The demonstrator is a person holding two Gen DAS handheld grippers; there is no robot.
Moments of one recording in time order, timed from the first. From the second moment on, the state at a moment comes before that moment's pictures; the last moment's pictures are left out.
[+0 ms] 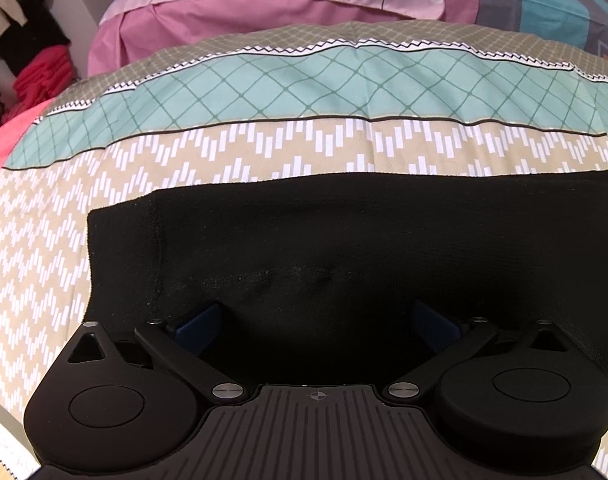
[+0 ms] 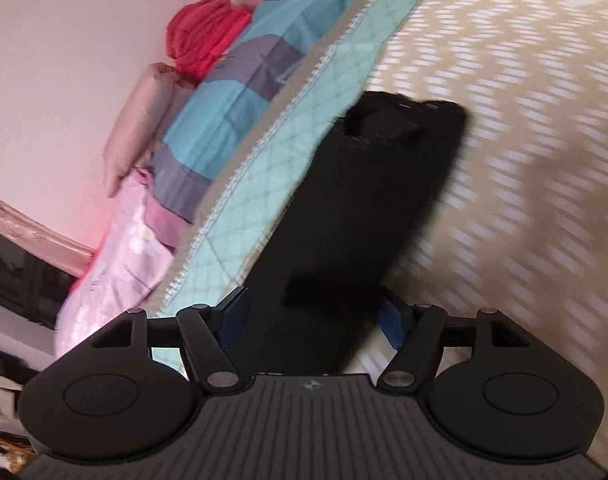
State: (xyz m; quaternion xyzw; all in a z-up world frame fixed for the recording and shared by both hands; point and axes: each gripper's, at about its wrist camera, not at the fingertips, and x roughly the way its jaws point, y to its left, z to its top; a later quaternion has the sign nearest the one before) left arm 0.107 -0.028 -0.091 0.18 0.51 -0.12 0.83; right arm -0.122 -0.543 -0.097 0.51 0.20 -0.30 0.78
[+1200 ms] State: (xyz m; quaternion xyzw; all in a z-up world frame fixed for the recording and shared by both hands) left arm 0.099 -0.002 -0.022 0.15 0.44 -0.08 0.88; right arm -0.006 -0.184 -0.097 -0.29 0.20 -0.09 0.93
